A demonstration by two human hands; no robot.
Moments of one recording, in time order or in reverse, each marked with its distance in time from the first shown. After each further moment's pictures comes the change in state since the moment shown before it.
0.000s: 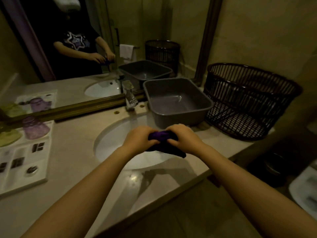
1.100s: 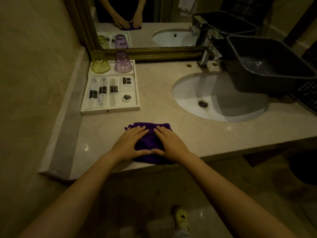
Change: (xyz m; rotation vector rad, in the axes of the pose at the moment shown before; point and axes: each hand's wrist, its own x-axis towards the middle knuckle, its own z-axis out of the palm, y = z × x) left_hand -0.336 -0.201 -0.012 -0.099 -0.201 -0.362; right_hand -0.041 -0.290 0.221 0.049 -0.388 -0.210
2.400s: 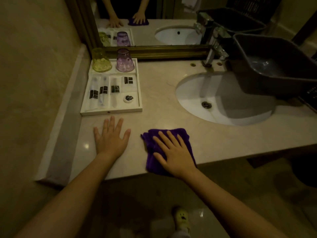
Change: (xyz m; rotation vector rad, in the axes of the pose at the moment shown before) left_hand 0.018 -0.062 0.011 0.258 0.279 -0.528; right_hand -0.013 0.003 0.028 -0.103 0.088 0.047
